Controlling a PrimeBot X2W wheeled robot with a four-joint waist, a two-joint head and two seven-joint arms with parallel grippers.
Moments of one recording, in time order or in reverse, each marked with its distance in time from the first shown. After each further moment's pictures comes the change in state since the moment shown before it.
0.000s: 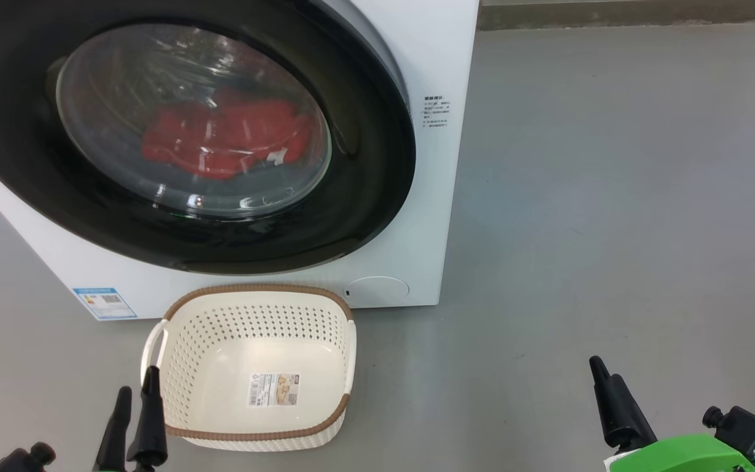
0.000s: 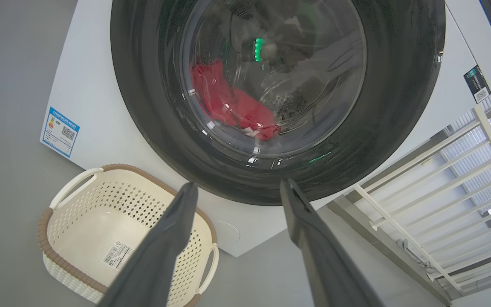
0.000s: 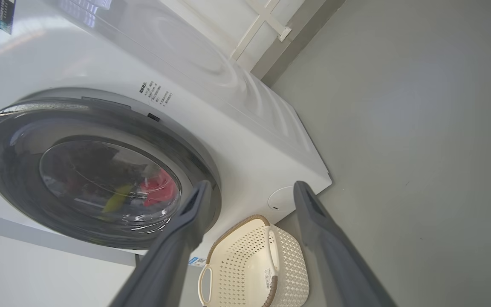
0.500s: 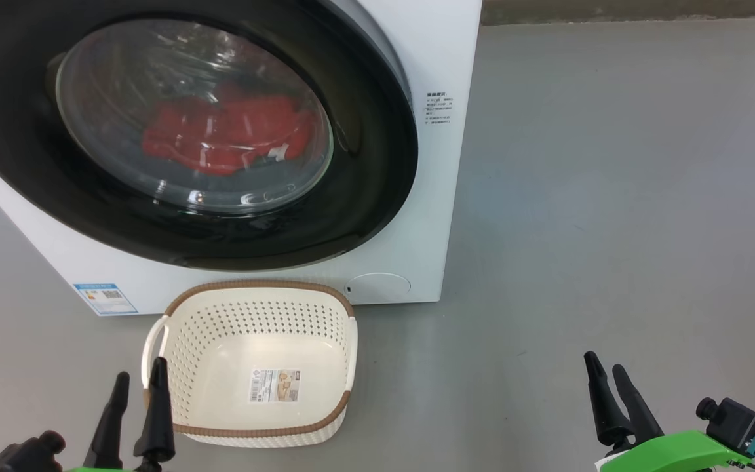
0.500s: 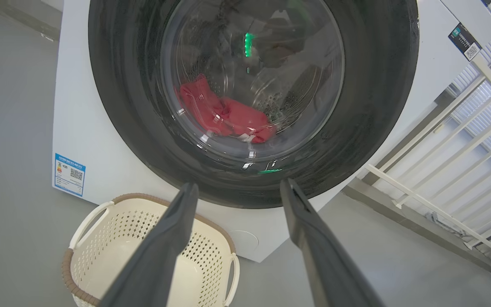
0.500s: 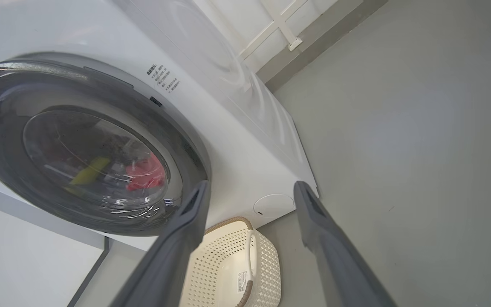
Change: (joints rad) left arm 0.002 0.021 -0.024 -0.042 0.193 0.000 -0.050; right arm 0.000 -0.001 0.008 -0.022 -0.186 0.000 -0.050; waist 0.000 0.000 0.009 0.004
